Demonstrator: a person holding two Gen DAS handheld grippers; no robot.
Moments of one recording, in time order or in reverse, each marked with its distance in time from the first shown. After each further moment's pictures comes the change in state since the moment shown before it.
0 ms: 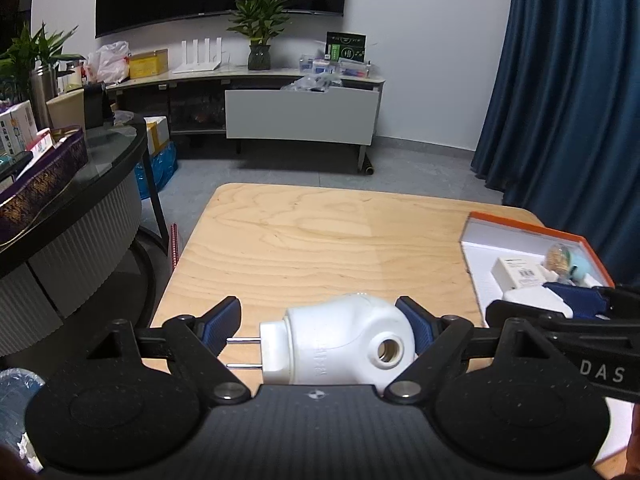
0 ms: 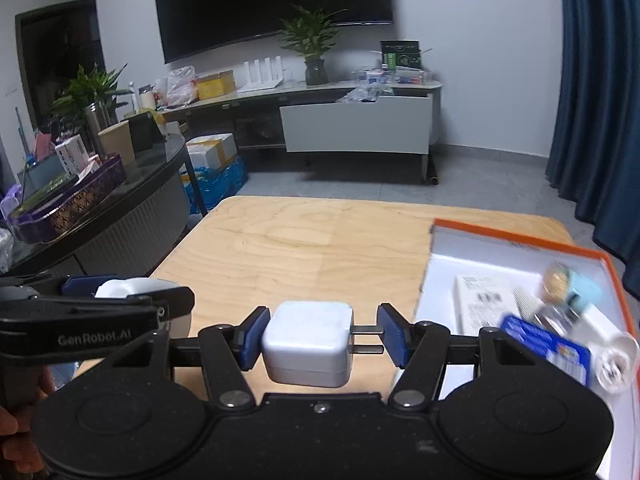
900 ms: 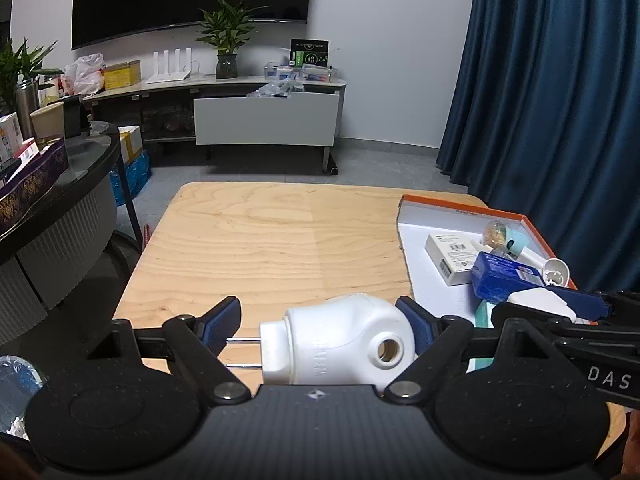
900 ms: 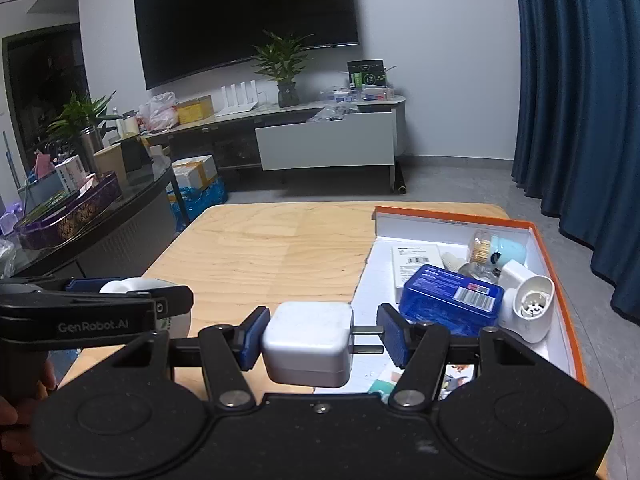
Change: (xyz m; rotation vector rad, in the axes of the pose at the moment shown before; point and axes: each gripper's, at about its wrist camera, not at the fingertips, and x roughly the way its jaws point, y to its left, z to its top) left arm -0.040 -0.033 -0.026 0.043 -0.020 -0.079; right arm -0.074 -0.025 -0.042 0.050 -0.068 -0.055
